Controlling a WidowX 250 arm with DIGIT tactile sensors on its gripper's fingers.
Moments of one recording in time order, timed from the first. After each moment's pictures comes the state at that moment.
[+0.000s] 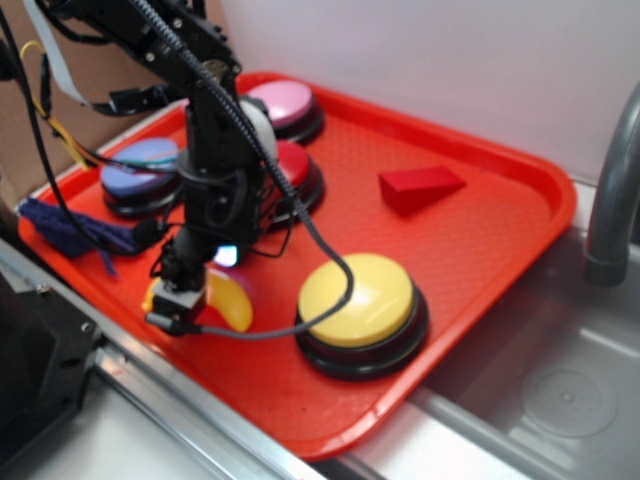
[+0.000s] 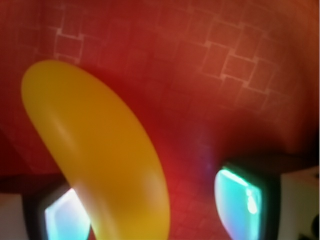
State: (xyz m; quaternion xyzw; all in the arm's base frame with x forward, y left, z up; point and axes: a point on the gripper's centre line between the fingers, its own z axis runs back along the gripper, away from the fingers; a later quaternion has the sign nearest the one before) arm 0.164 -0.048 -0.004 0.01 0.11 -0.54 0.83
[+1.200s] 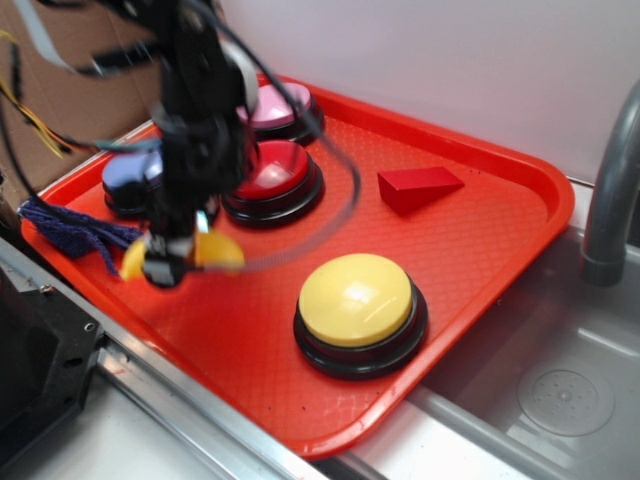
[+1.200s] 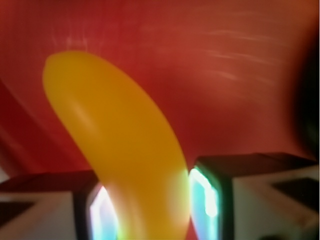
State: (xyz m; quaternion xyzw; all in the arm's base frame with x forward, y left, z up) arm 0.162 -0.028 0.063 0.00 0.10 -0.38 0.92
